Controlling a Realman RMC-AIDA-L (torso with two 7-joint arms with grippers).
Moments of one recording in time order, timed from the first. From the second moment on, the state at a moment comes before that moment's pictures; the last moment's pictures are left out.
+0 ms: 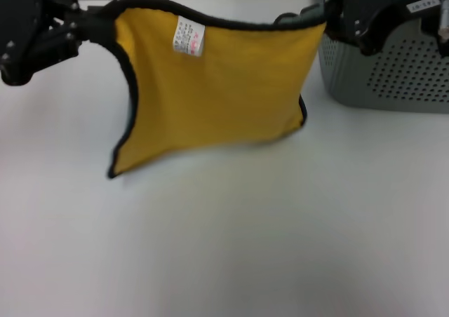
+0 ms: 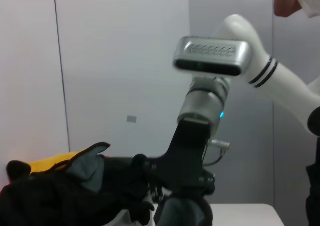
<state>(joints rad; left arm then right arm) -0.54 -1.87 0.72 0.98 1.63 2.03 -1.52 0.67 2.02 -1.19 -1.76 -2.13 -1.66 2.17</state>
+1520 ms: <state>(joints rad) -0.57 -1.82 0.92 0.97 1.62 2.03 -1.67 0.84 2.02 -1.14 -1.47 -2.10 -1.89 2.41</state>
